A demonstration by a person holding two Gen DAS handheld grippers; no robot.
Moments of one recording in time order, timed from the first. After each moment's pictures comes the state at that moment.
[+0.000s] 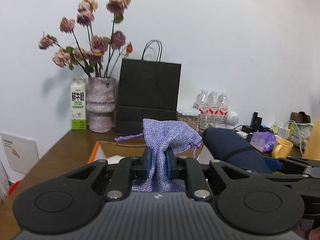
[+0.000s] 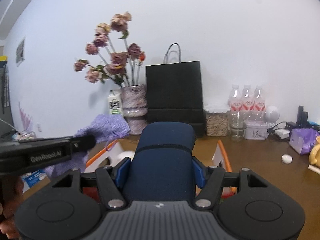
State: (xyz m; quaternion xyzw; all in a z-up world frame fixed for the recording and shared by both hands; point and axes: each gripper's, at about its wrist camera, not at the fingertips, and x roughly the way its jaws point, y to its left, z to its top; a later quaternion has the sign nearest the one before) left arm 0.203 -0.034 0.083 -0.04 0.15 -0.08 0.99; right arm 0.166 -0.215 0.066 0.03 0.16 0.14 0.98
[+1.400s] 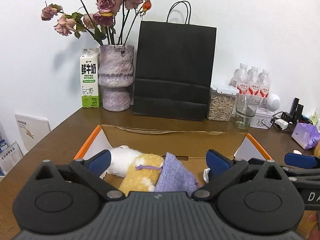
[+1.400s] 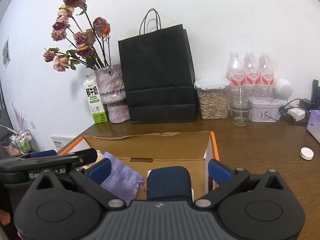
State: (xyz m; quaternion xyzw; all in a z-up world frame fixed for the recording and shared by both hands) left arm 0.308 -0.057 0.043 -0.04 0.22 0.01 0.98; right arm 0.305 -0.258 0.028 0.06 0.23 0.16 0.96
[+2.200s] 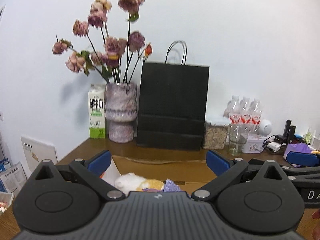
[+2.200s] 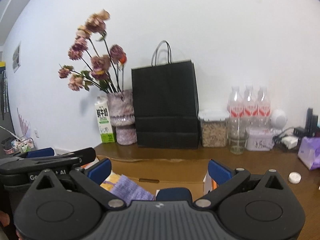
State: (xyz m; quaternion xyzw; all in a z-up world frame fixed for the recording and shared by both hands) left arm 0.248 -0.055 0.085 -0.03 0.12 0.02 0.99; right arm 0.252 -0.257 0.069 0.04 0.15 0.16 0.98
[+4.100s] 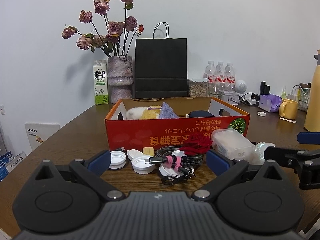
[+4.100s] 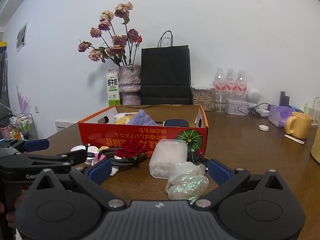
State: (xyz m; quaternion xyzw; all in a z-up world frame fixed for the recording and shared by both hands) left arm 0.070 -0.036 -0.005 0.01 0.16 -0.03 0.99; right arm 0.041 -0.247 -0.005 0.01 0.18 0.12 0.98
